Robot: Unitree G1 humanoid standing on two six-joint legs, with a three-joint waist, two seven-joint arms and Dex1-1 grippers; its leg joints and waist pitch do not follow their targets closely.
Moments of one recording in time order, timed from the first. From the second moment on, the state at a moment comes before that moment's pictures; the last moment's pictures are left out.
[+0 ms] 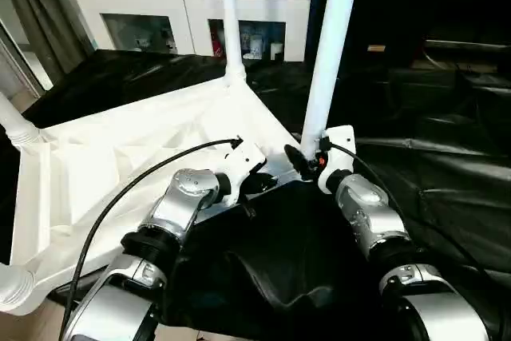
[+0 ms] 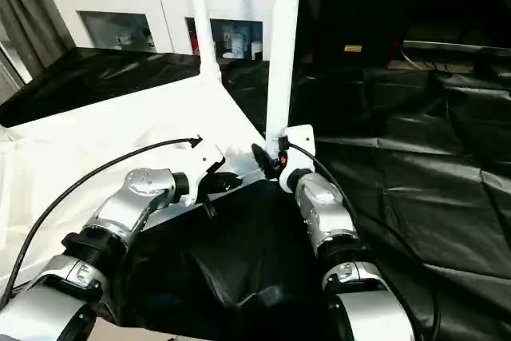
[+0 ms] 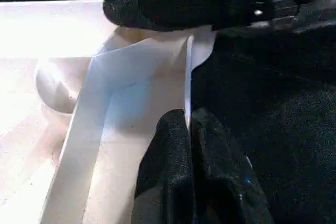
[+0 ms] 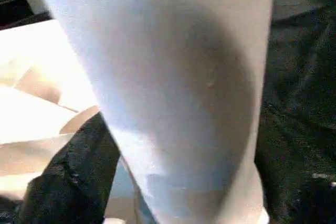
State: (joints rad) left arm -0.64 0.16 -0.23 0.70 0.04 0.14 -0.81; right arm -0.62 -0.07 -0.06 0.88 0.11 -0.06 0.48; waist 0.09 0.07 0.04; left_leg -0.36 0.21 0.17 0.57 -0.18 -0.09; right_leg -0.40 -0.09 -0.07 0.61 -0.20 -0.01
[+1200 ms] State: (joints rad) left arm -0.51 0.37 -0.27 0.48 -0.04 0.15 -1.20; right arm -0.48 -0.28 0.11 0.60 0.18 0.08 1.12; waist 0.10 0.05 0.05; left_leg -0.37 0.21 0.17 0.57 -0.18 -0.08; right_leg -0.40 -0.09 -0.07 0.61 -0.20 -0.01
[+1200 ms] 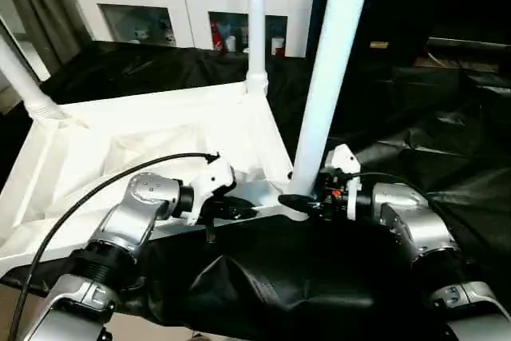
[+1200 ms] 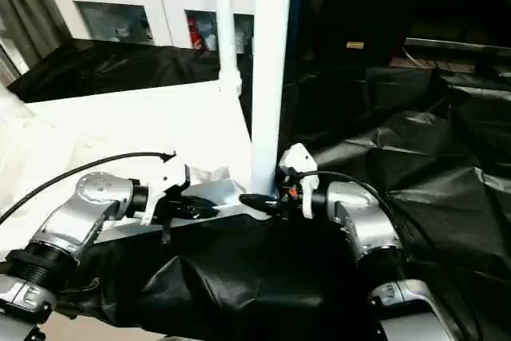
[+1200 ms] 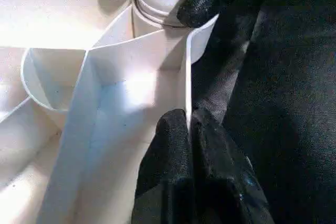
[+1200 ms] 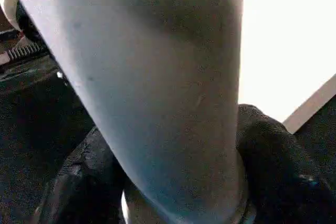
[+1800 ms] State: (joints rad) left arm -0.66 0.16 -0.25 0.75 0.04 0.15 -0.84; right arm -0.54 -0.09 -0.05 0.77 0.13 0.01 0.49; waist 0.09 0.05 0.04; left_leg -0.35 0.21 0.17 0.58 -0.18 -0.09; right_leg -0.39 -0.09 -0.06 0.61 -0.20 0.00
